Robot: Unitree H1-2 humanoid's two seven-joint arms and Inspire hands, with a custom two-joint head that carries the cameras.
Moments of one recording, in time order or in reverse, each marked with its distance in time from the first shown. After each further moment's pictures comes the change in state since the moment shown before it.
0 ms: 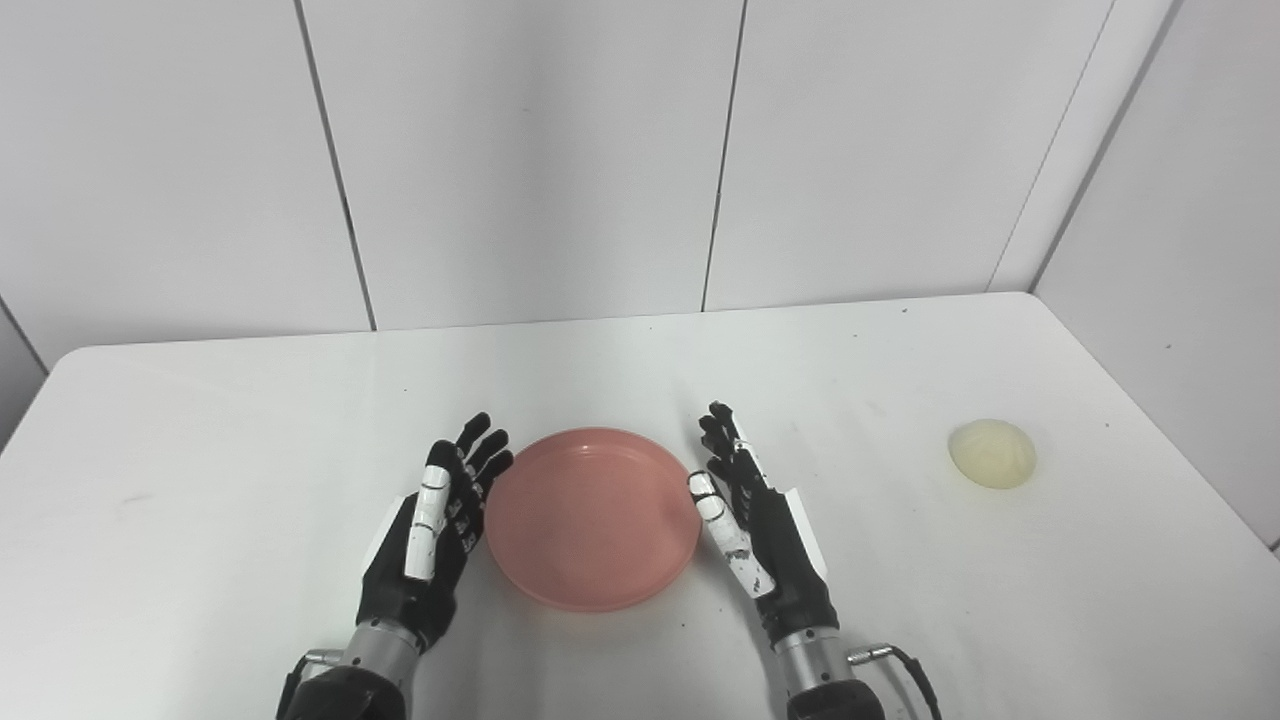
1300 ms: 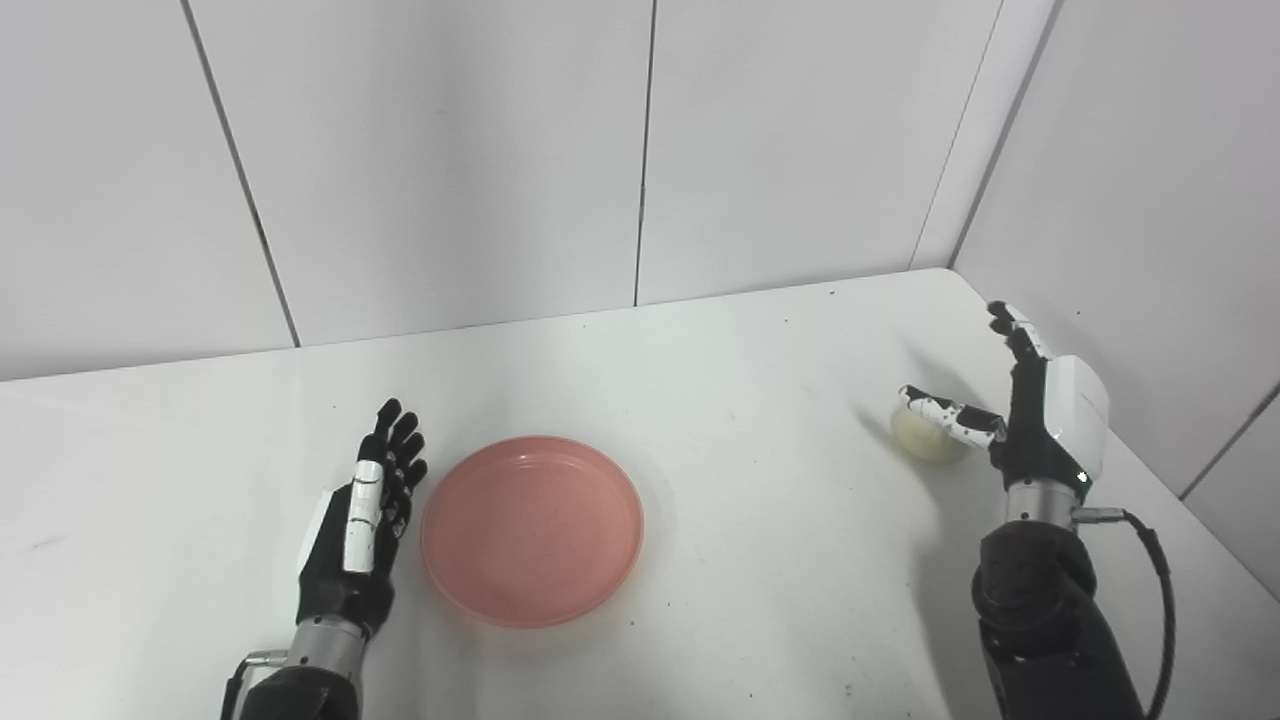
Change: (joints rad) left arm -0.077 0.009 0.035 0.154 0.034 -0.163 0.021; right arm -0.146 -0.365 -0.316 0.061 -0.360 0.442 -0.271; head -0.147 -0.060
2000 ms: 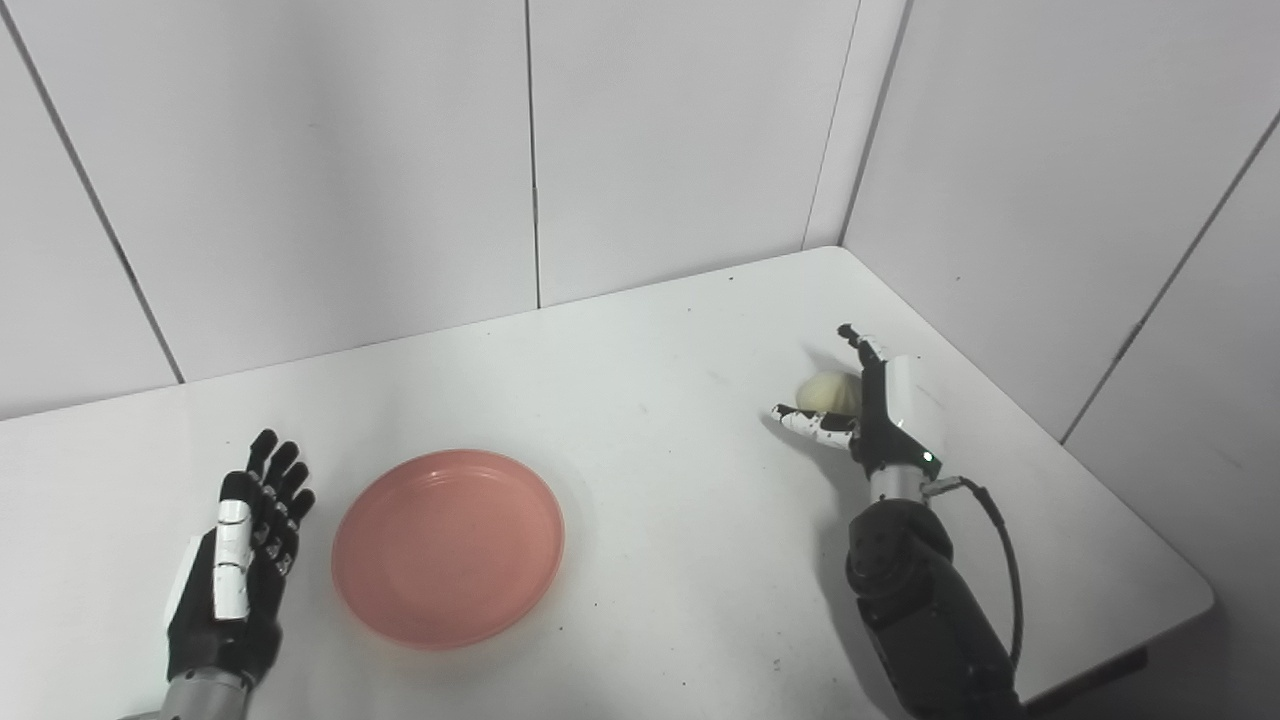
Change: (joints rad) left arm -0.015 0.038 0.019 0.020 -0.038 0.005 -0.050; right arm -0.023 0.002 0.107 0.147 -0.001 0.004 -0.032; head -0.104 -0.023
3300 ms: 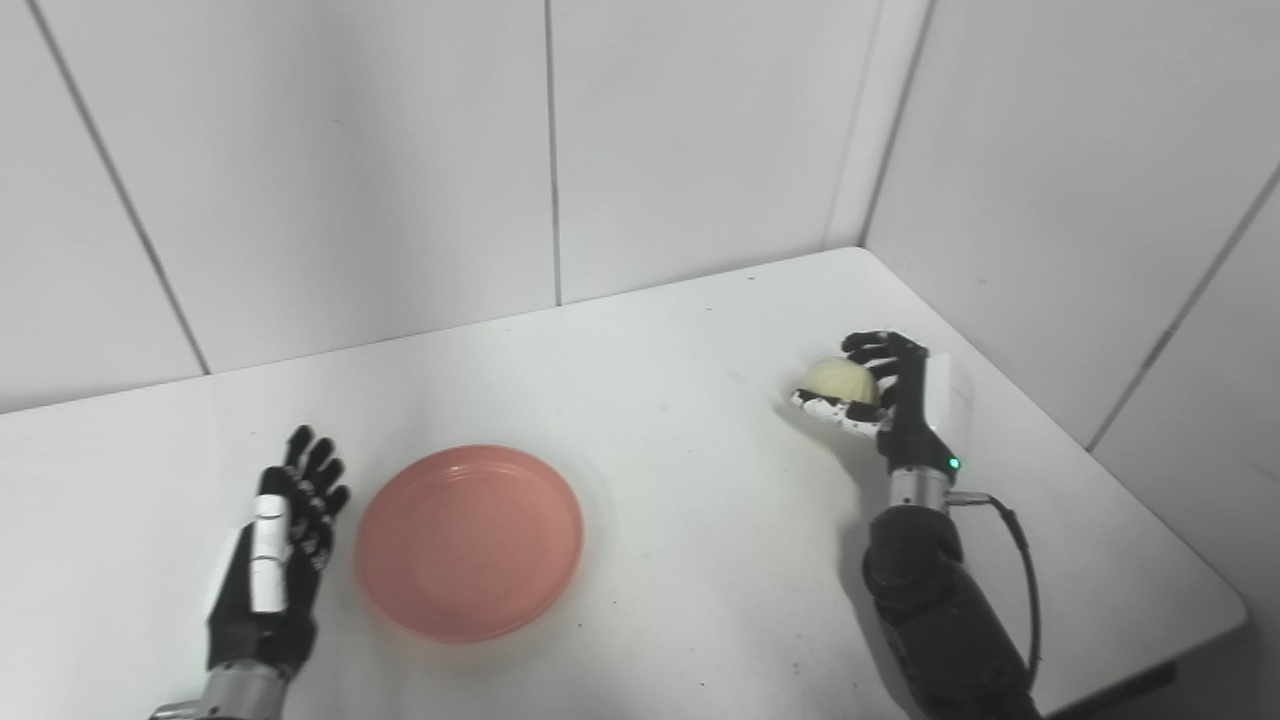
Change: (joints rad) left arm 0.017 -0.053 -0.034 -0.025 0.046 0.020 0.034; right arm -0.021 -0.013 -0.033 0.121 0.219 -0.392 -0.159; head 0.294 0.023
